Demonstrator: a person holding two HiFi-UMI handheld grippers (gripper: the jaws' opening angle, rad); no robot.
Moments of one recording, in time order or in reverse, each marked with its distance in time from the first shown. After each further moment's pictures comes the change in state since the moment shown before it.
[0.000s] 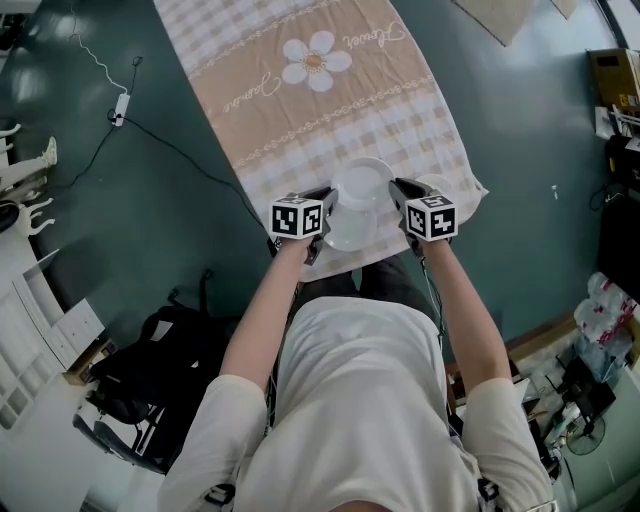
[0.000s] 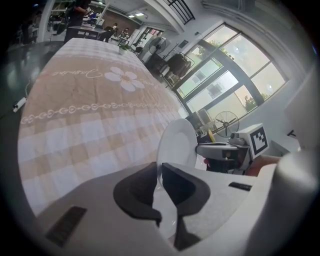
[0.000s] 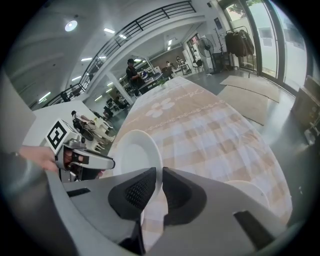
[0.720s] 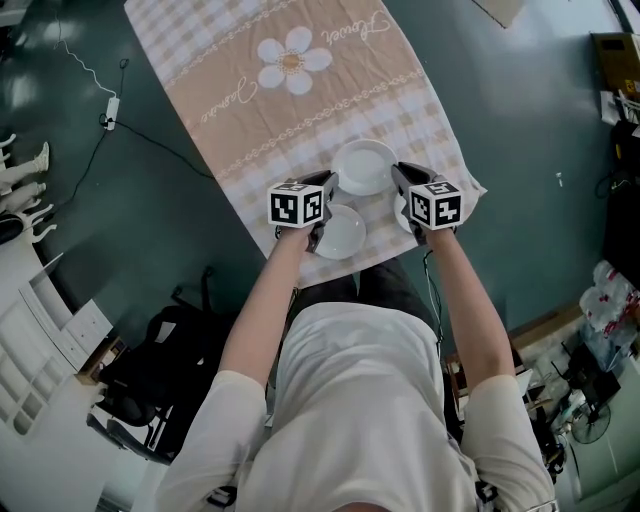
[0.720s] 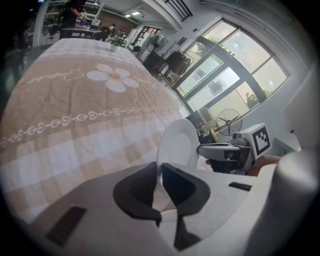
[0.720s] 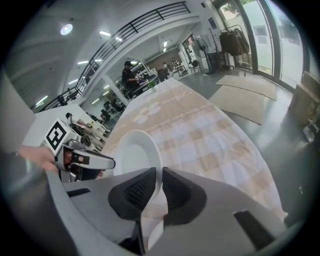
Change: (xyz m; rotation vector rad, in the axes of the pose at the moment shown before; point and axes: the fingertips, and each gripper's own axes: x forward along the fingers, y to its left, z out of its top) left arm 0.057 -0.006 0.047 0.027 0.010 0.024; right arm 0.012 -0.063 0.028 0.035 -0.018 -0.010
